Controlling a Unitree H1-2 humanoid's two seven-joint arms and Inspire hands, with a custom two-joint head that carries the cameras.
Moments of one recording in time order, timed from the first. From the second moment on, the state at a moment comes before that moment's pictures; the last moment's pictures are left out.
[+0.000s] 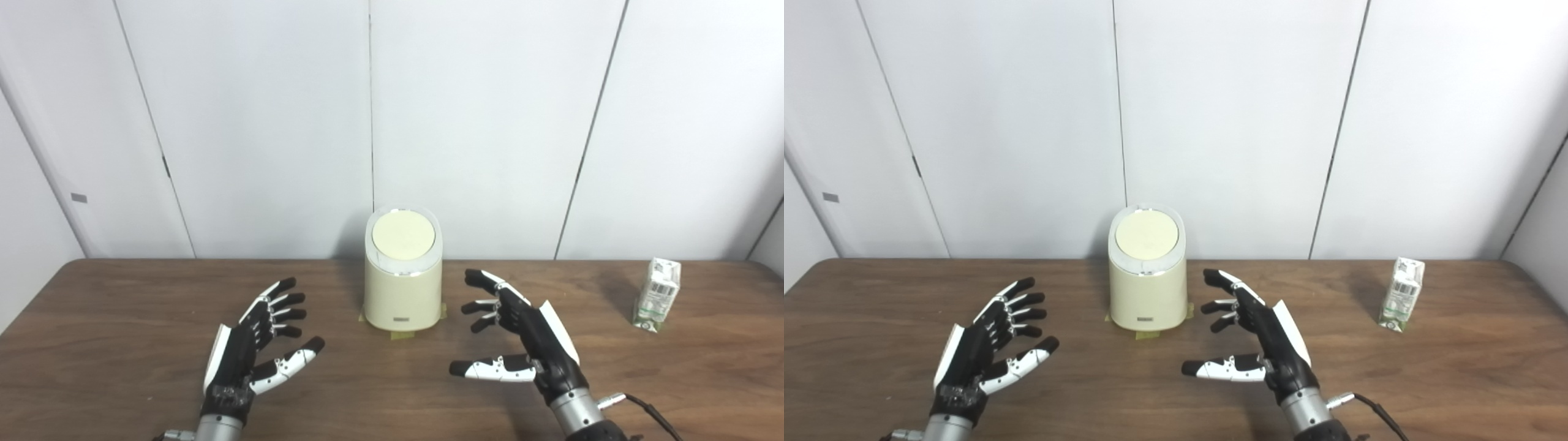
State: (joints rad) left arm -0.12 0.12 0.03 0.01 0.08 -0.18 -0.02; right arm -0.21 -0.10 0.07 0.01 -0.21 -0.15 0.07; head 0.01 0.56
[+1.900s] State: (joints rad) left arm -0.63 0.07 -0.10 0.18 0.36 0.23 0.08; right arm -0.22 -0.09 0.07 0.09 -0.20 -0.19 0.04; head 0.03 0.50
